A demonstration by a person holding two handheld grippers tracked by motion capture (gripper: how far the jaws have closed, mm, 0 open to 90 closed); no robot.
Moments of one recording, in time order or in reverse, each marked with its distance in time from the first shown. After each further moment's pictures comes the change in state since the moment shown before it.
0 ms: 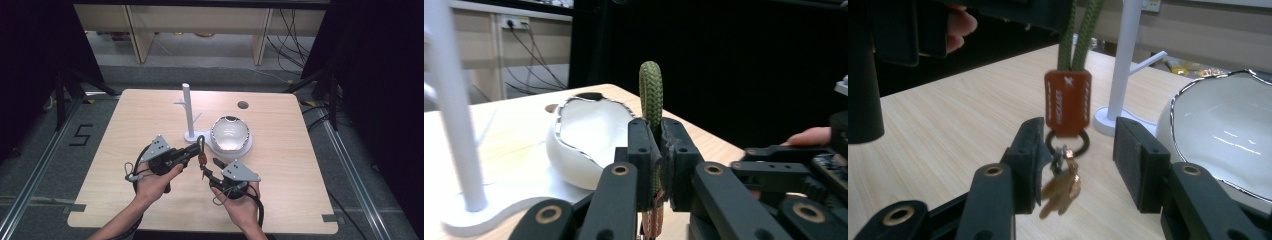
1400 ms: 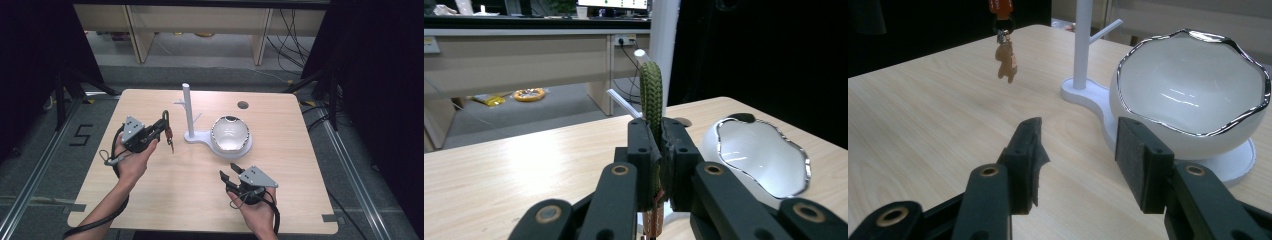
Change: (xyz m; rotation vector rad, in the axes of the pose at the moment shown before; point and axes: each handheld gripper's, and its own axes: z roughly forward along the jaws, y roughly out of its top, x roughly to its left) left arm 0.071 0.024 -0.019 -0.033 0.377 0.077; right arm -0.024 -0.020 -0.031 0.053 -0.073 0.016
